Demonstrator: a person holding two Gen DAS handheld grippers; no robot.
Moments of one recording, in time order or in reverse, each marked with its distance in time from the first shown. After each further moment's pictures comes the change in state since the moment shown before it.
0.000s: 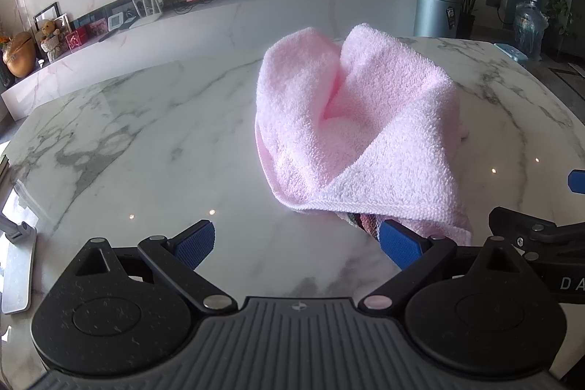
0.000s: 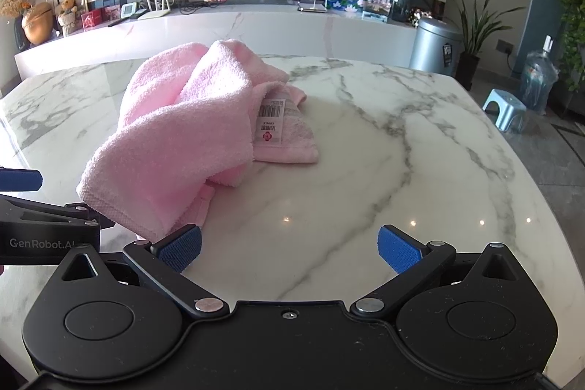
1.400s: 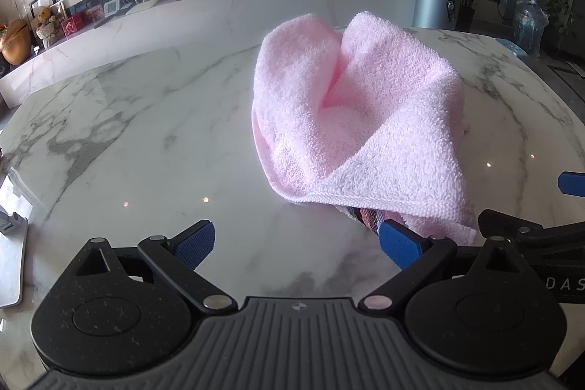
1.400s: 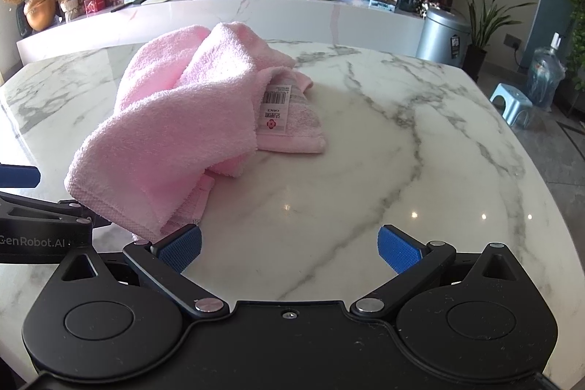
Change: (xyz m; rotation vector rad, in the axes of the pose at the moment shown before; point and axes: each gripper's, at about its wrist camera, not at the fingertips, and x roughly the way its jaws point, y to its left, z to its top) left arm 0.007 0.001 0.001 -0.012 0.045 -0.023; right arm 0.014 0.001 0.004 -0.016 0.050 0.009
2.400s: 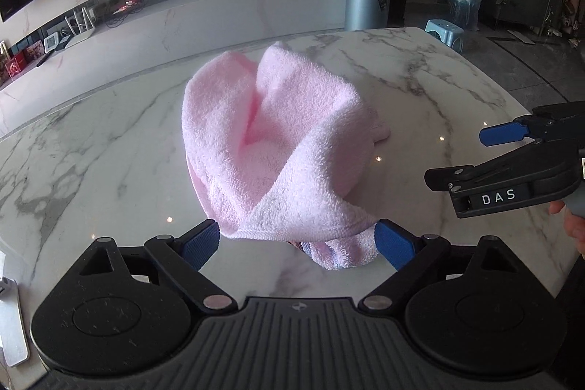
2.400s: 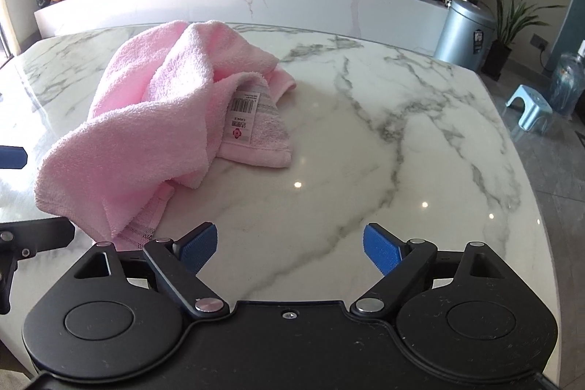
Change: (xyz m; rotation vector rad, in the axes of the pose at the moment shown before) left arm -0.027 -0.028 0.032 0.173 -0.003 -0.167; right arm 0.010 -0.047 0.042 -0.114 0.102 0.090
